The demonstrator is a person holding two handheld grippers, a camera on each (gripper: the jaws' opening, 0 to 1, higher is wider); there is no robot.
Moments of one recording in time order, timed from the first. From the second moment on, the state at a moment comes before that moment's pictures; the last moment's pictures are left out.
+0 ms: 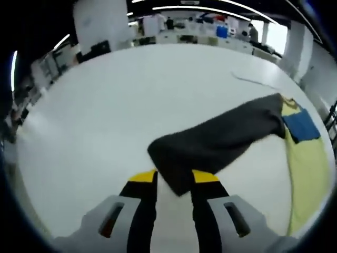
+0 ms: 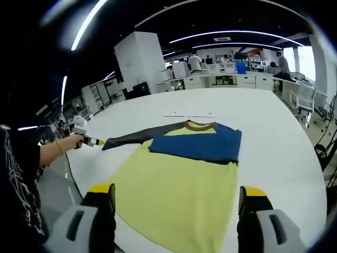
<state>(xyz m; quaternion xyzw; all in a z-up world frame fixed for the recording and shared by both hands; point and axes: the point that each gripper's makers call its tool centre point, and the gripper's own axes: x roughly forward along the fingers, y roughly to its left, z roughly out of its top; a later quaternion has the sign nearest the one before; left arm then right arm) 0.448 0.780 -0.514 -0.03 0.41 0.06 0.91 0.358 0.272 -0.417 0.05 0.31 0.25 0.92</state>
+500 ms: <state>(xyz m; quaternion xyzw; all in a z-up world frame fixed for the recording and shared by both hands) 0.439 0.775 -0.528 -0.05 0.43 0.11 0.89 0.358 0.264 -0.421 0.04 0.31 0.23 0.92</state>
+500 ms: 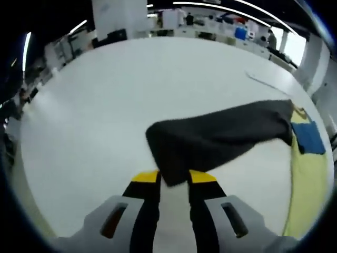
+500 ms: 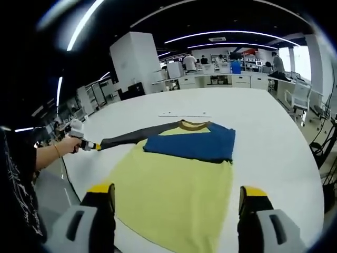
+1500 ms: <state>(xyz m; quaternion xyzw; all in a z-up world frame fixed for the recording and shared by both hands) 0.456 0.805 -0.517 0.05 0.42 0.07 0.90 0.354 0.263 -0.407 0.06 0.31 0.23 0.92</state>
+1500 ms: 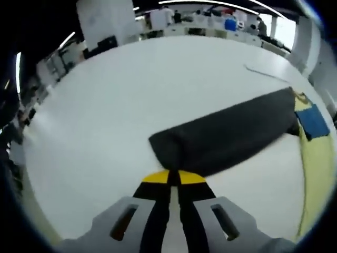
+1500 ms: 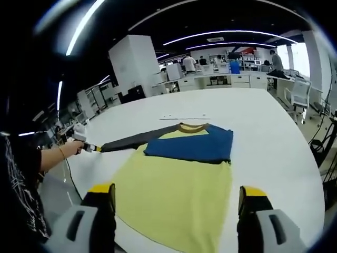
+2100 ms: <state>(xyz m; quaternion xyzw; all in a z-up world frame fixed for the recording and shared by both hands) 0.450 0.812 -0.524 -0.03 0.40 0.09 0.91 0.353 0.266 -0.410 0.06 0.31 0.23 0.92</state>
